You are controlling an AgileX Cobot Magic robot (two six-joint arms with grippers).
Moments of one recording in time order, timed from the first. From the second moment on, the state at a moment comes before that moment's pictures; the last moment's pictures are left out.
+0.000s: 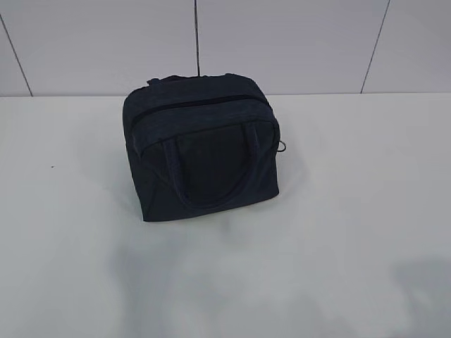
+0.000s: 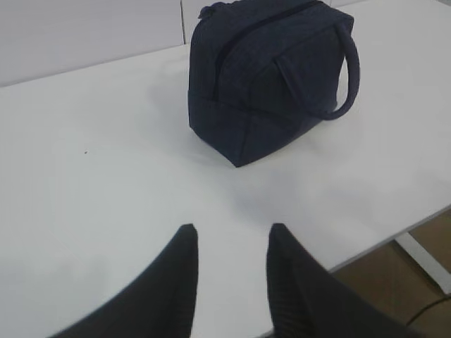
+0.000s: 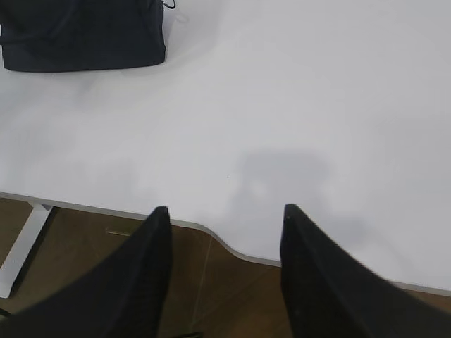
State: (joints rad) left arm -0.34 0.09 -0.53 -0.15 0.94 0.11; right arm 0.07 -0.02 -0.49 0.14 1.15 -0.15
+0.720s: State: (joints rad) left arm -0.34 0.01 -0.53 -0.08 1.10 0.11; right arm 0.07 -0.02 -0.49 0.14 1.15 -0.15
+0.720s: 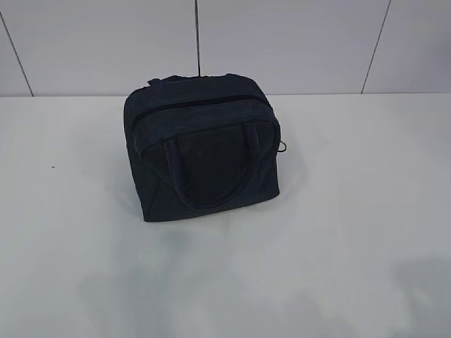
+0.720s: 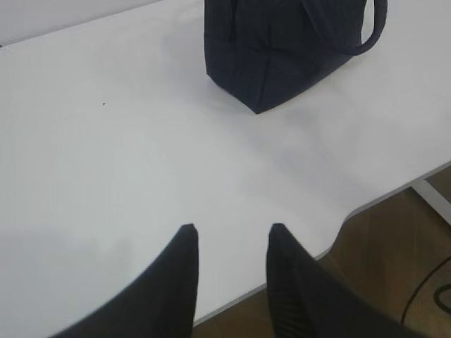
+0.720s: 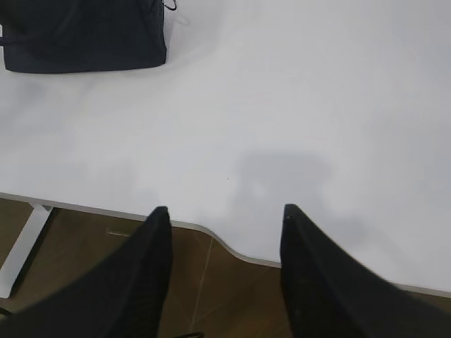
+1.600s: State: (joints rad) left arm -0.34 0.01 -0.53 -0.08 1.10 0.11; right arm 0.07 -0.02 -0.49 0.14 1.15 -0.15
